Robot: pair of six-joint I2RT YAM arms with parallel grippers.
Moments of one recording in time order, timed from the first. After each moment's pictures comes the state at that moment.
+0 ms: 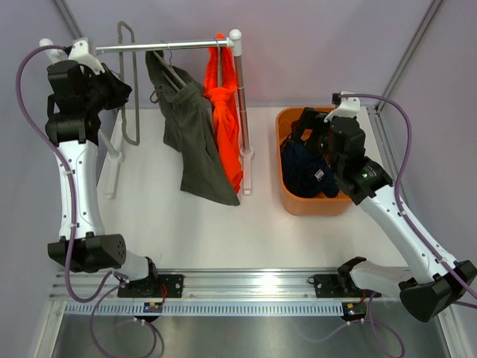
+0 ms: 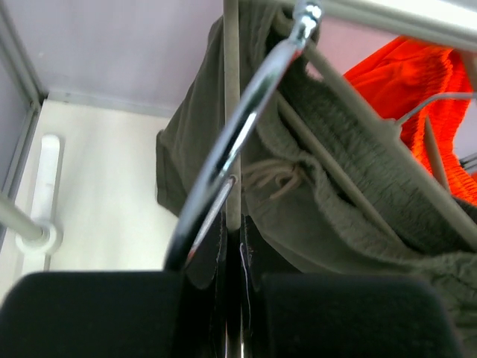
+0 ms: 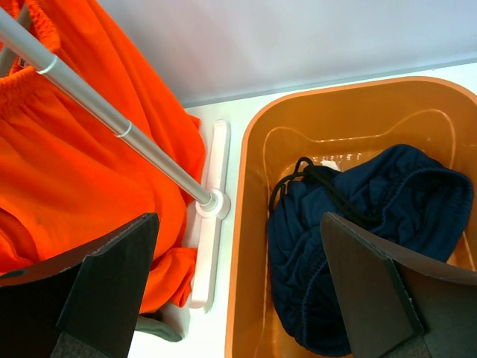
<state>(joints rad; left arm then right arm) 0.17 1.43 1.82 -0.67 0.29 -0.26 0.50 1.13 1.23 -0.30 0.35 0.37</state>
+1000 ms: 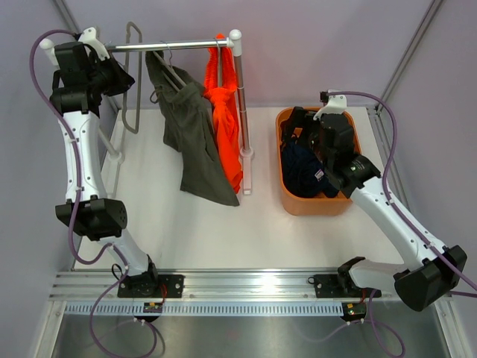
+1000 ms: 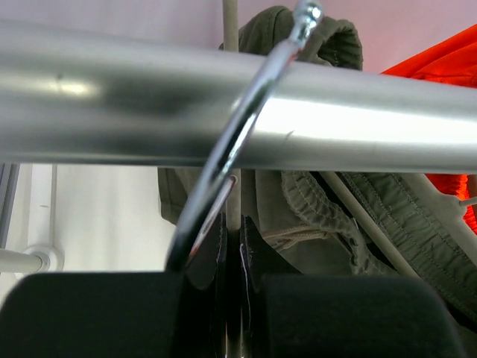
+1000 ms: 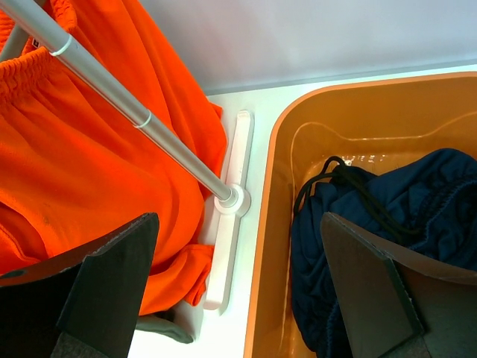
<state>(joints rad) 0.18 1.76 2.19 -0.81 0.36 -0.22 0.50 1.22 1.23 -0.22 0.27 0.38</state>
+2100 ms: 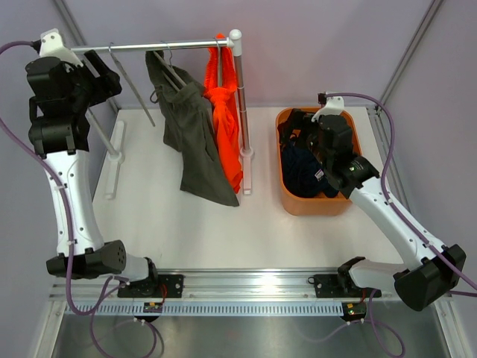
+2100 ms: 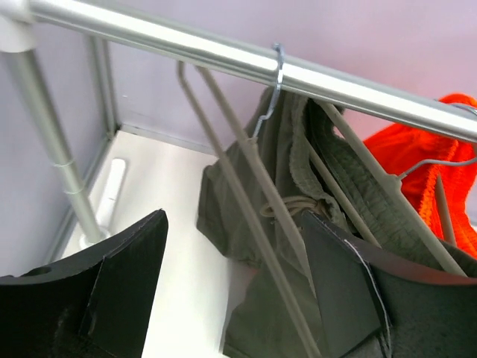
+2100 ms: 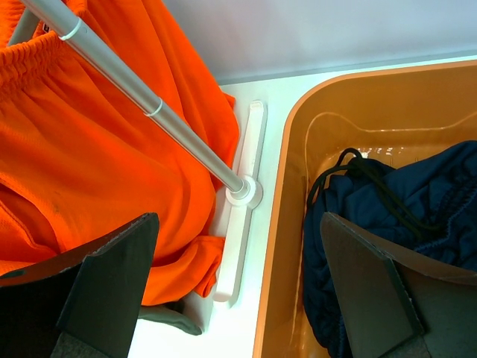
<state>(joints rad) 0.18 1.43 1.99 -0.74 0.12 -0.27 0.50 1.22 1.21 -0.21 0.22 0.40</state>
